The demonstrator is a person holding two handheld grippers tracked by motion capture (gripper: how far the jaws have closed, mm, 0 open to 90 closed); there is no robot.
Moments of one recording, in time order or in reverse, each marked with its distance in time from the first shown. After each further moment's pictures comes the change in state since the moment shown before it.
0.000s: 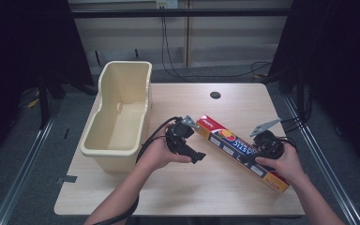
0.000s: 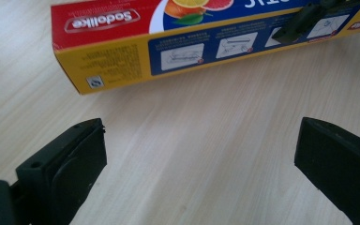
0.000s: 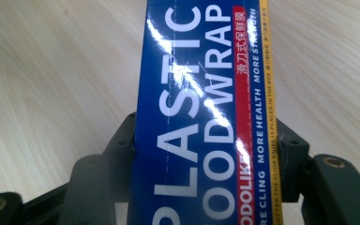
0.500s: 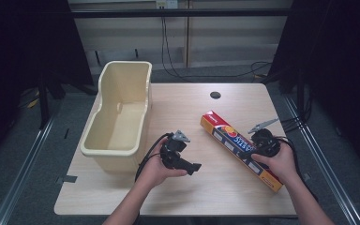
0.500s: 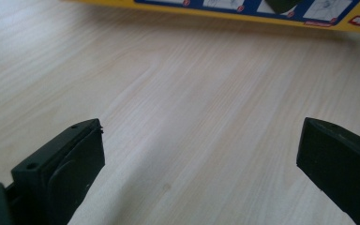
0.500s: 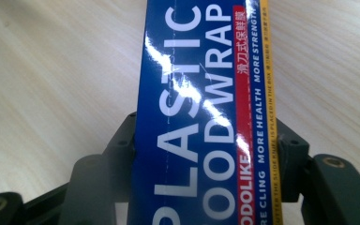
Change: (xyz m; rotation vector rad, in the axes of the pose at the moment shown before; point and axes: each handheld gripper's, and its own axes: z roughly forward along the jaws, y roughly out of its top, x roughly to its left) left arm -0.007 -0.052 0.023 -0.062 0.008 -0.136; right arm -0.007 0.001 0.016 0.007 -0.108 0.110
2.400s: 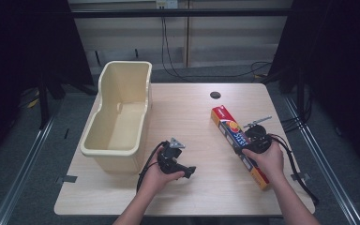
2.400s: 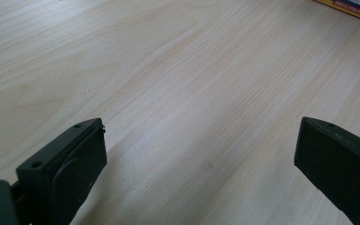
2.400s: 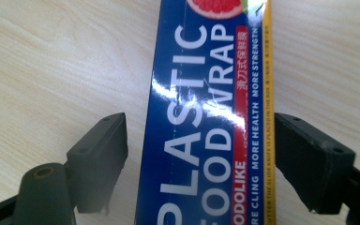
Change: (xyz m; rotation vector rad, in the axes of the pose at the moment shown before) left arm 0.010 -0.041 0.029 -0.016 0.123 -0.131; right arm -0.006 0.013 0.027 0.008 -0.166 0.161
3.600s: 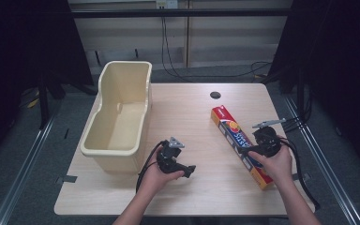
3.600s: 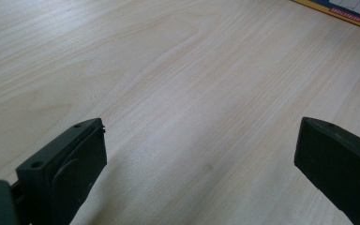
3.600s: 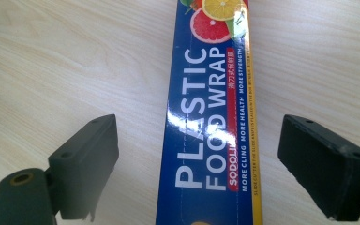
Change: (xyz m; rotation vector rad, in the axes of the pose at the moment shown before) left arm -0.001 0.002 -0.006 -0.011 0.010 0.005; right arm 0.001 -0.013 -0.033 -0.140 0.025 0.036
